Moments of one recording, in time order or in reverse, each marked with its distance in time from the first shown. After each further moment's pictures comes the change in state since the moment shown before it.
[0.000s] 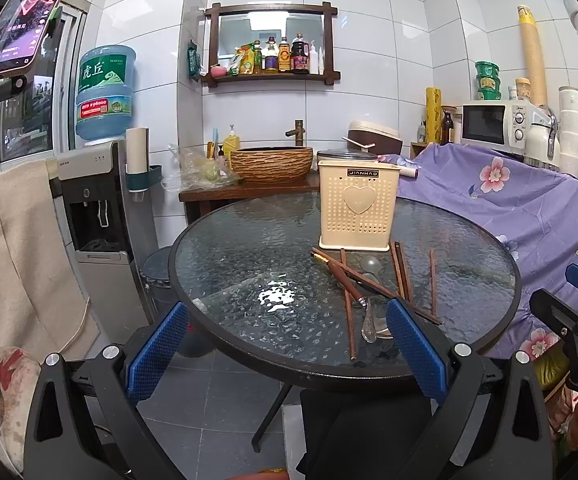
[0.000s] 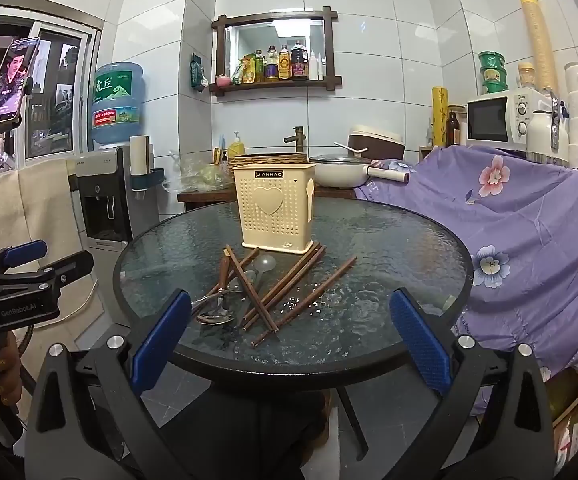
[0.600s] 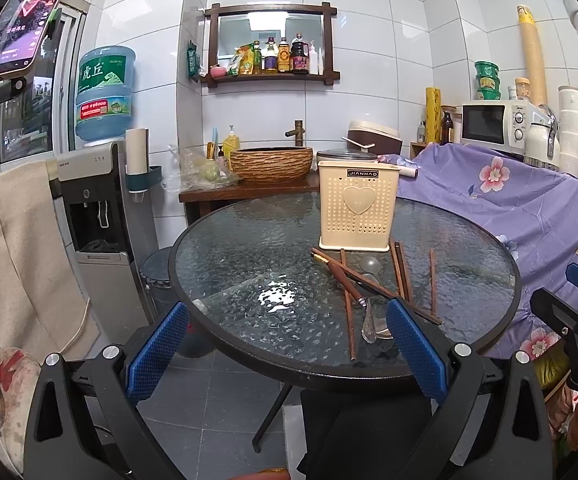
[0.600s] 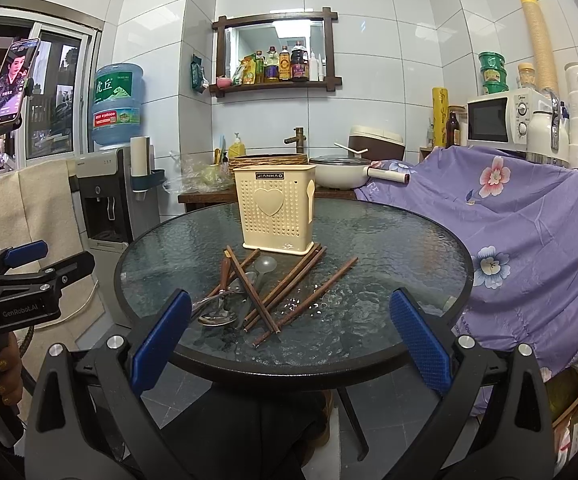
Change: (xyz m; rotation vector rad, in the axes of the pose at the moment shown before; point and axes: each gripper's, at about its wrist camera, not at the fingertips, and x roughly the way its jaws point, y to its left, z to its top) left arm -0.001 0.001 0.001 -0.001 0.000 -0.001; right arm 0.000 0.001 -0.001 0.000 -0.003 0.001
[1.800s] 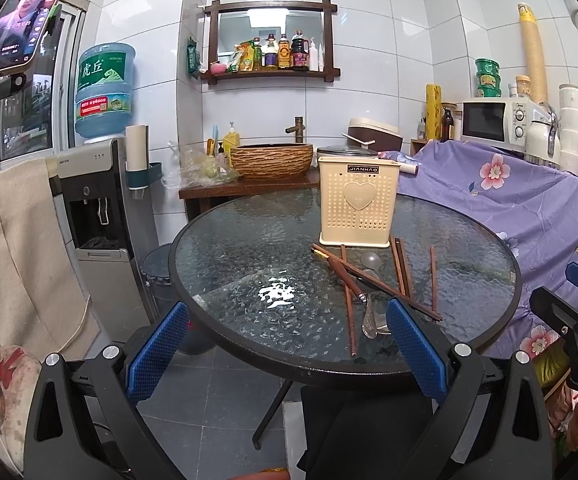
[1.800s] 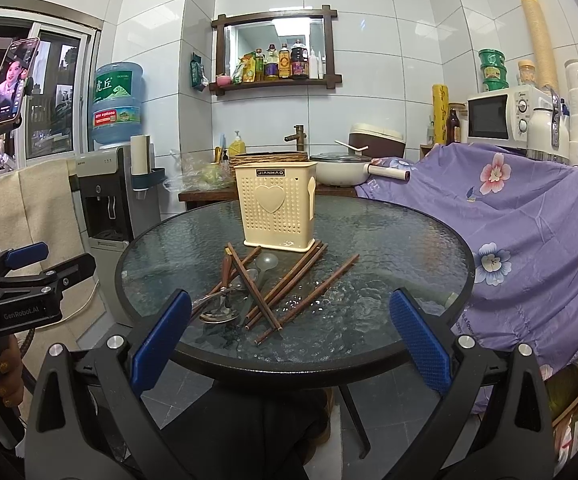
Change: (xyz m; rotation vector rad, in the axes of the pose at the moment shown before) left arm -0.001 0.002 -0.002 0.000 0.009 -0.002; right arm 0.000 0.003 -0.001 0.004 0.006 0.003
